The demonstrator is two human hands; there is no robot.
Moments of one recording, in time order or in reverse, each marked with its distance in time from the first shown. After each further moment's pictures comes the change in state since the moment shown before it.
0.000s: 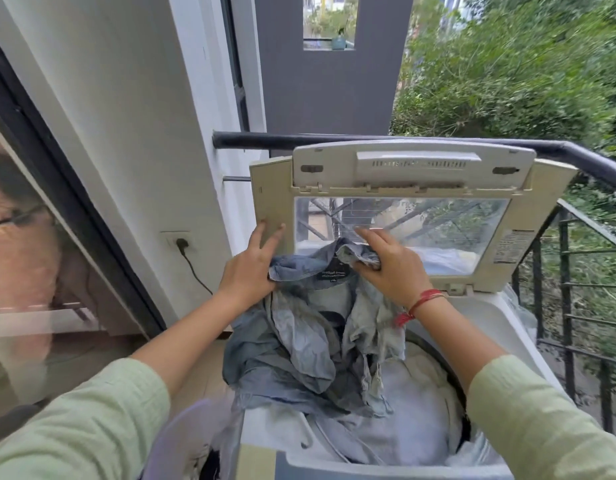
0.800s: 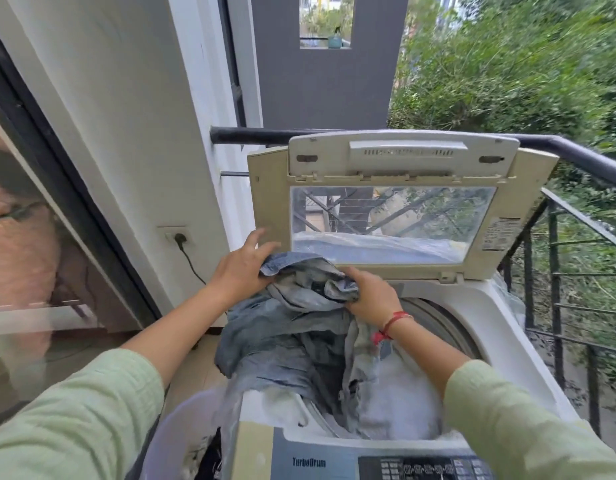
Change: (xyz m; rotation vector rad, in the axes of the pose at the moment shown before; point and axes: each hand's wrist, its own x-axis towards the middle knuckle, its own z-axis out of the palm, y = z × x) left_hand -0.014 -0.023 0.013 -0.037 -0.054 0.122; right_hand -0.055 -0.023 0.036 0.128 -0.370 0.277
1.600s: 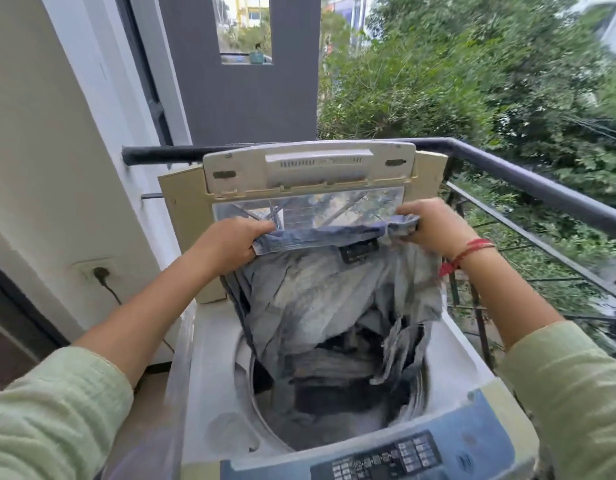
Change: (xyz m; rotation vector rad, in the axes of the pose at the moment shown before) left_hand 0.063 0.107 -0.063 0.072 0.012 0.333; right_hand -0.035 0.086 -0.208 -0.240 0.224 0.114
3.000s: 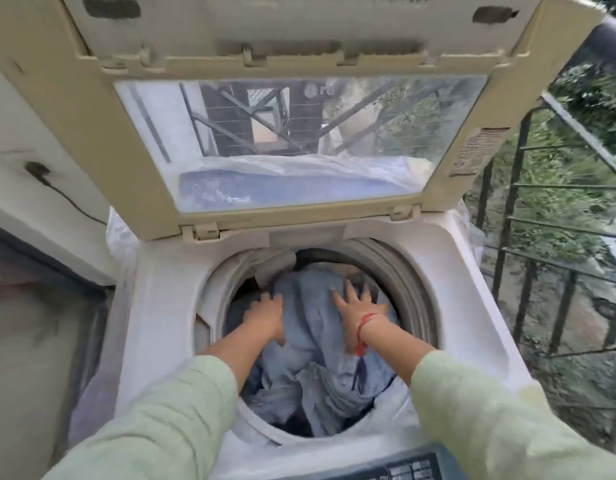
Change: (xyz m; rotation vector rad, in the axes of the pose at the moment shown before) left_hand -0.031 0.064 0.322 -0.268 -0.968 -0.561; right_hand -0.066 0.005 0.299 -0.245 -1.050 0.175
